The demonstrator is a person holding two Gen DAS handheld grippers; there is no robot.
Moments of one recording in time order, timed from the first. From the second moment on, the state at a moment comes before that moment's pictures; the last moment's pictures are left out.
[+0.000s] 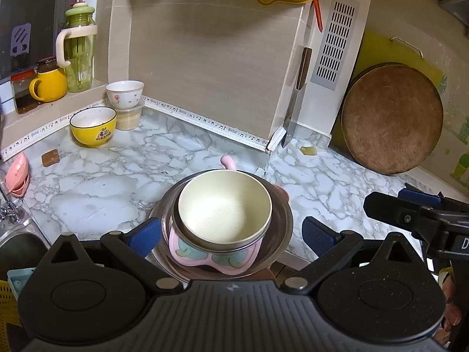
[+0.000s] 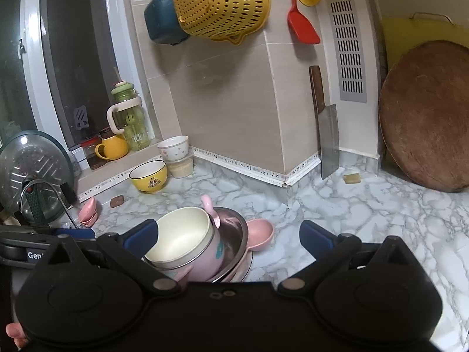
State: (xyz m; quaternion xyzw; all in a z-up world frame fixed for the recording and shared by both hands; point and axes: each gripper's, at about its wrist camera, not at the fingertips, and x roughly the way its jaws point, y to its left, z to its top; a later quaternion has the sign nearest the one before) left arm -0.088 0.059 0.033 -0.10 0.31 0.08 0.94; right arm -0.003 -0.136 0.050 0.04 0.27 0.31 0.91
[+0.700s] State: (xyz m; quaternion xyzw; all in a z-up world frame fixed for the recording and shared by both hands) left arm -0.088 0.059 0.035 -0.11 0.31 0.09 0.94; right arm -0.003 -0.132 0.050 0.03 0.27 0.32 0.91
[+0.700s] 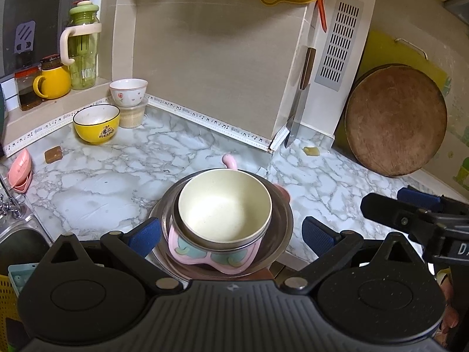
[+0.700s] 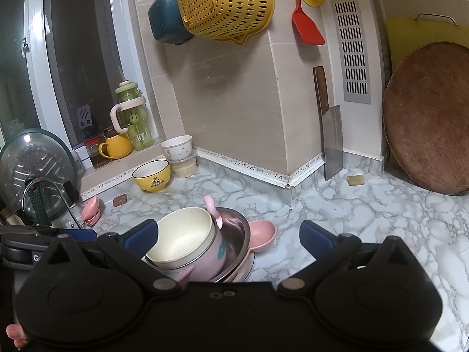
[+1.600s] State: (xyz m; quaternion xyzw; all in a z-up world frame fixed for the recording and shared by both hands) left arm -0.093 0.056 0.035 -0.11 0.30 0.09 0.94; right arm -0.003 -0.128 0.047 0.03 0.27 0.32 0.91
